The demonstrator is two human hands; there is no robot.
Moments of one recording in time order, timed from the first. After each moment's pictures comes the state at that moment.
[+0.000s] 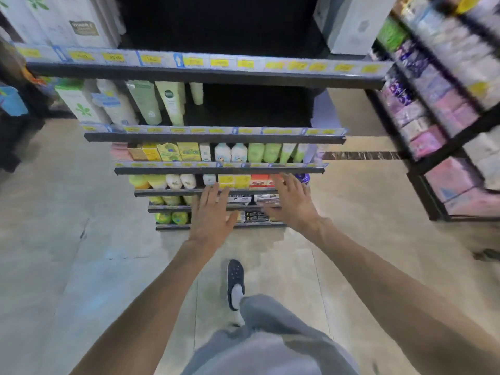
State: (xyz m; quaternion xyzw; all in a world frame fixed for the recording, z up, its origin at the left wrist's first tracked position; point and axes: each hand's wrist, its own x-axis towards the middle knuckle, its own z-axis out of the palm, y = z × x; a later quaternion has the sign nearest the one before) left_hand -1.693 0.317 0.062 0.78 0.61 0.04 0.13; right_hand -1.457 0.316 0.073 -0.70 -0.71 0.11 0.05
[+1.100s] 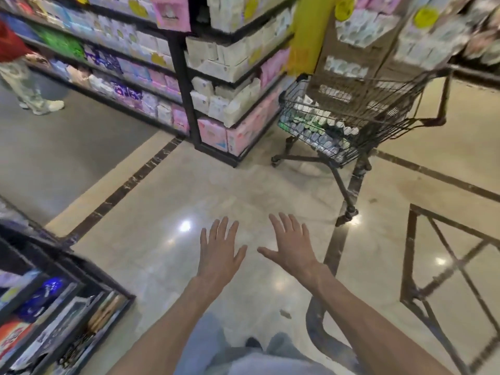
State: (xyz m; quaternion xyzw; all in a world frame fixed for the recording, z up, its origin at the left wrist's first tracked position) left_hand -1.004 0.078 0.035 0.98 0.13 -0.05 0.13; right_hand -0.903 -0.107 0.046 -0.95 -0.27 0.13 0.07
